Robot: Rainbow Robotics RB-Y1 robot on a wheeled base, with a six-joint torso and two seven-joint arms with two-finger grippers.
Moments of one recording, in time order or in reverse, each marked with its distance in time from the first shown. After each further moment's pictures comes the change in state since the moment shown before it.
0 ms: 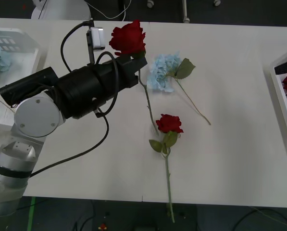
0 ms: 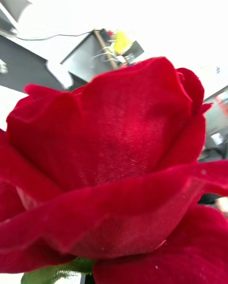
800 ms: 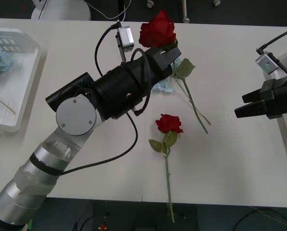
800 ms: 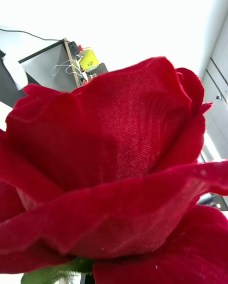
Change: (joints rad) right arm 0.334 0.045 -0.014 -0.563 -0.163 -0.076 0.078; left arm -0.095 -0.065 -0.199 0.124 0.217 -0.283 0.000
